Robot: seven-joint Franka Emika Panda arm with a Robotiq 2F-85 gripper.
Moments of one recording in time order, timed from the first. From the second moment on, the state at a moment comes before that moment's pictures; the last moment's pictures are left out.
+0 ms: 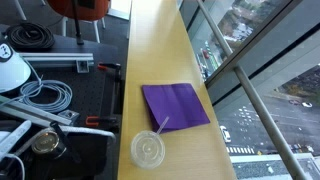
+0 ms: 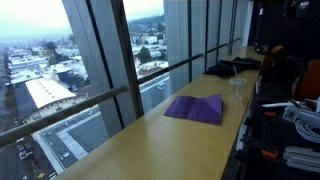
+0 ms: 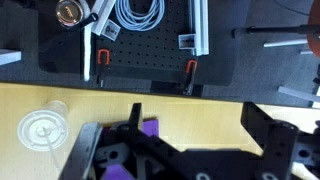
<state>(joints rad) 0.02 -0.72 -0.29 -2.48 0.02 1.61 -0.39</state>
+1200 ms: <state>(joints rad) 0.07 -0.37 -0.20 -2.44 0.09 2.07 -0.41</state>
